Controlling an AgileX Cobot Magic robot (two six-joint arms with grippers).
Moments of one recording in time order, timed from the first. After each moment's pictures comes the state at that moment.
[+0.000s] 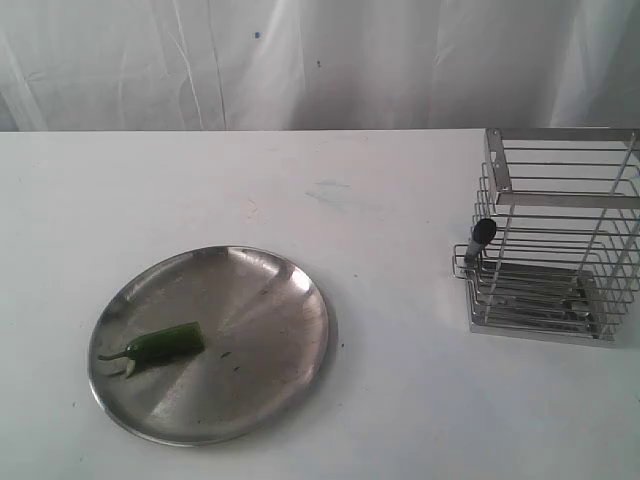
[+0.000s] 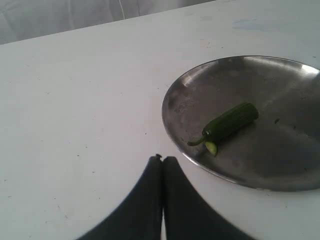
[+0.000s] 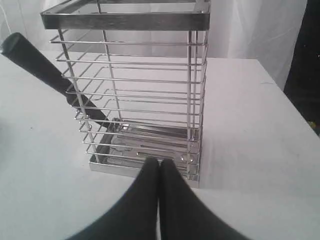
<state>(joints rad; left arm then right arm) -0.08 0.00 0.02 -0.15 0.36 0.24 0.11 0.00 0.00 -0.16 0.30 0.17</state>
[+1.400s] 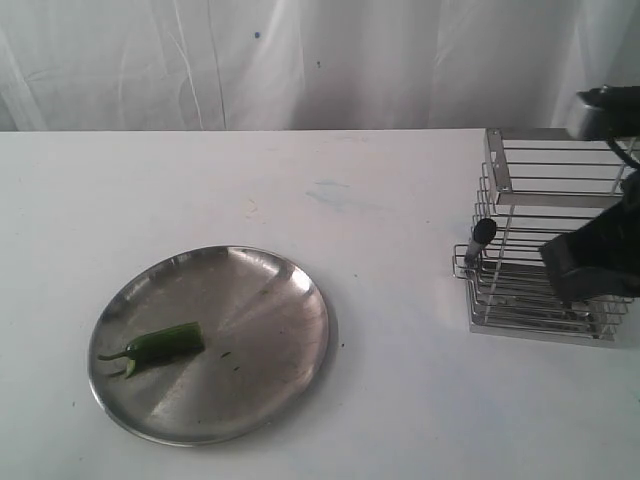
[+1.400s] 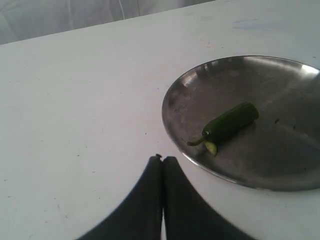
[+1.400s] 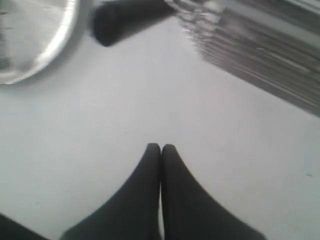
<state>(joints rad) -0.08 0.00 0.02 -0.15 0.36 0.24 0.11 1.15 -0.91 0.38 1.02 -0.36</state>
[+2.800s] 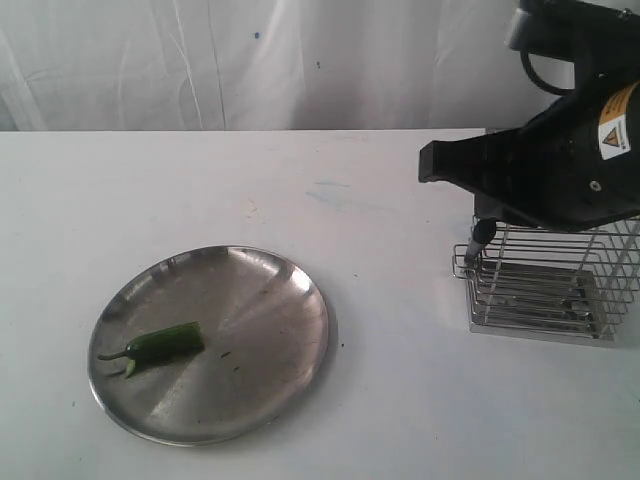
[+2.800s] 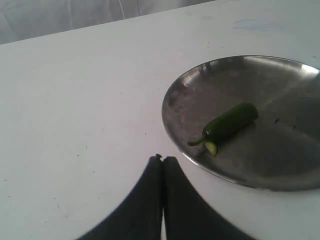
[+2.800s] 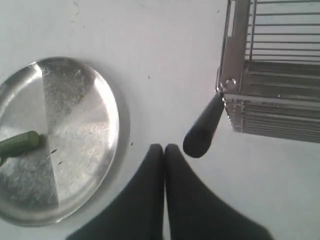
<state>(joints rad) -0.08 0.00 0.02 -0.15 0.36 0.24 0.60 1.16 -0.99 -0.25 0.76 0.71</state>
